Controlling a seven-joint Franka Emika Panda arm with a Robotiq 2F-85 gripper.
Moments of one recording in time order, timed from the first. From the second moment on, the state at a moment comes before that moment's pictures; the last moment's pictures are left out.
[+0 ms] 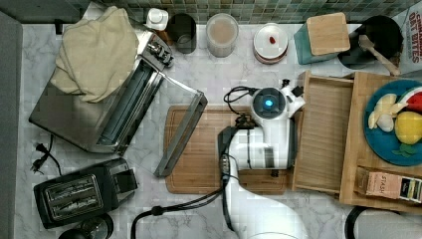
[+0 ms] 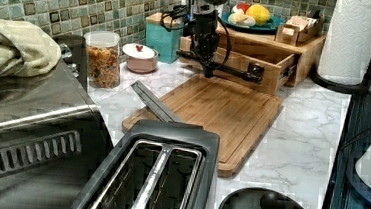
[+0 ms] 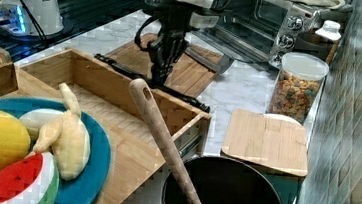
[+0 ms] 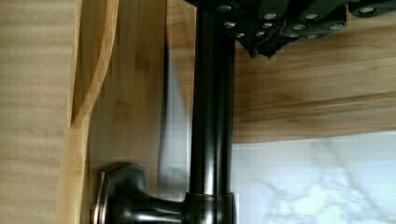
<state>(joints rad) -0.14 0.30 -0.08 -2.18 -0.30 0.85 -0.66</state>
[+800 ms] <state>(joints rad) -0.28 0.28 -0.19 -2.19 -0.29 0.91 -0.78</state>
